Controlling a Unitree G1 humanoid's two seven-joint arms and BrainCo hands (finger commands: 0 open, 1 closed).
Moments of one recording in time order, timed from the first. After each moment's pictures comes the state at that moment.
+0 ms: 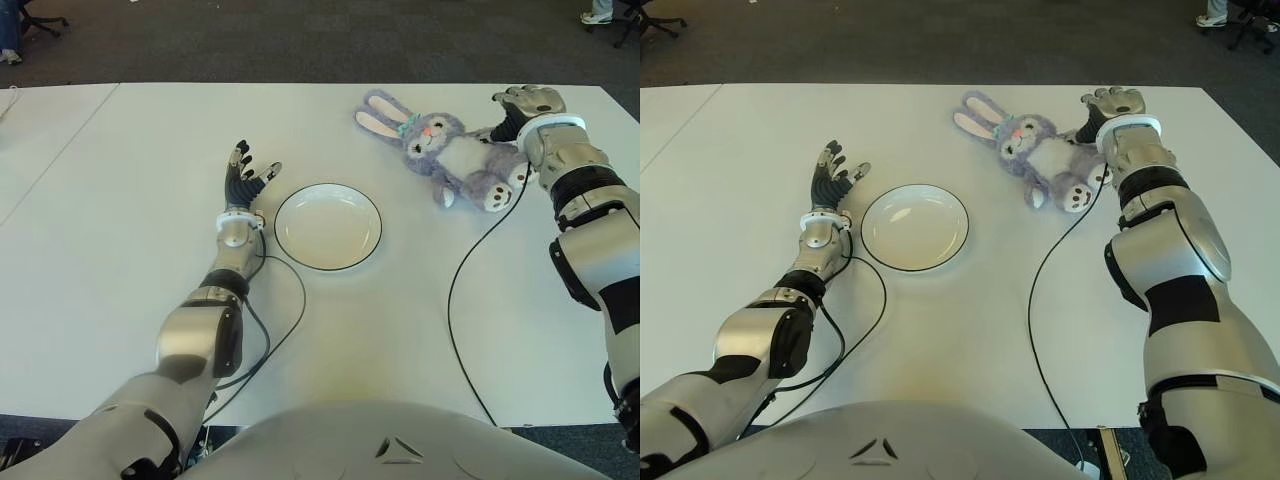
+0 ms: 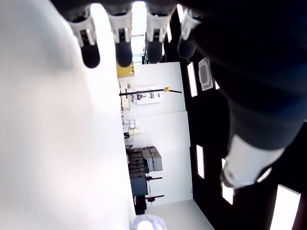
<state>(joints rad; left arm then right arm) -0.59 0.08 0.18 1.22 0.08 -0.56 0.18 -1.14 -0.60 0.67 1.37 -0.88 -0.04 -0.11</state>
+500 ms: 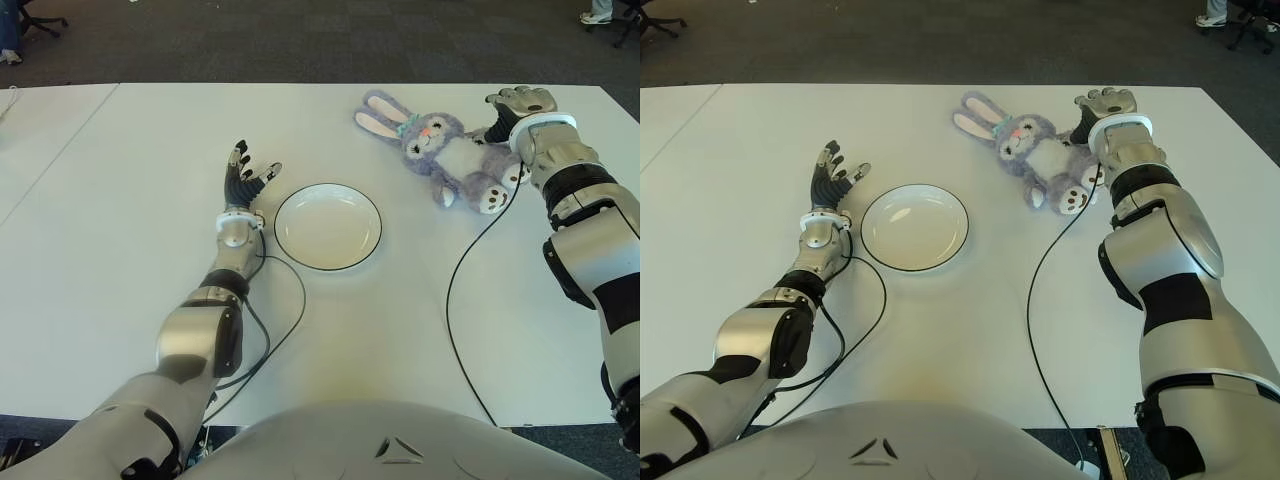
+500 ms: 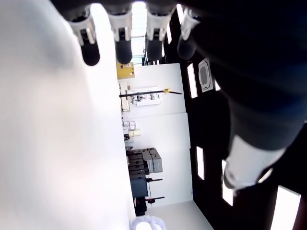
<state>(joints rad) -0.59 0.08 0.18 1.22 0.08 -0.56 0.19 -1.17 -0.56 0.69 1.37 -0.88 -0.02 -0.09</state>
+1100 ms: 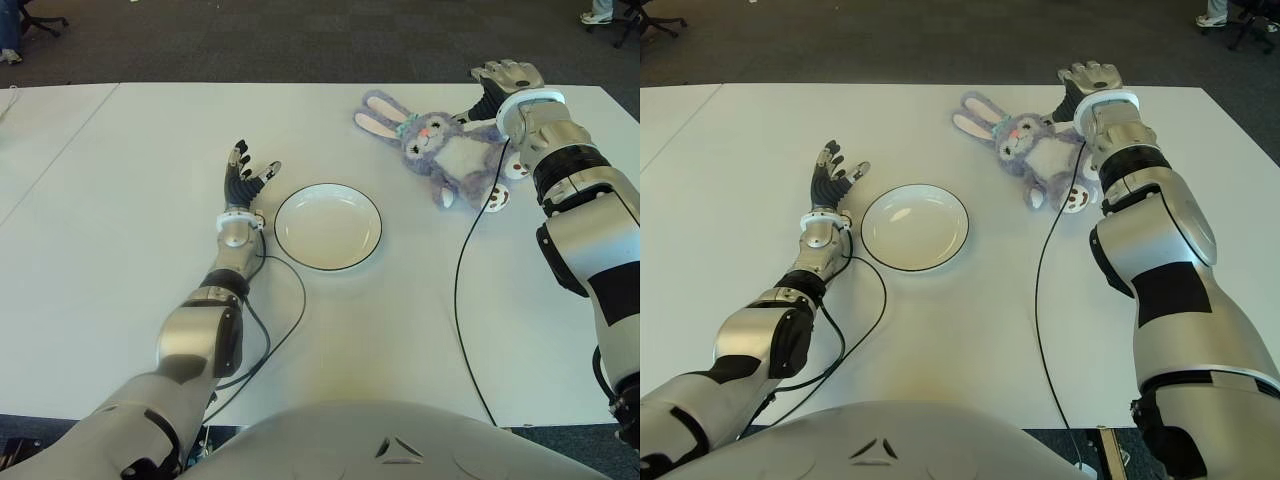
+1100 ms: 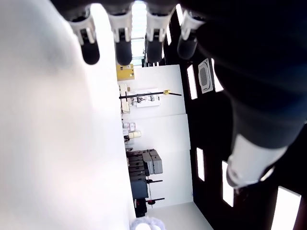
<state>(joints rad) -0.59 0.08 0.18 1.22 0.08 -0.56 0.20 -1.23 -0.53 0.63 1.35 -0.85 -0.05 -0.09</state>
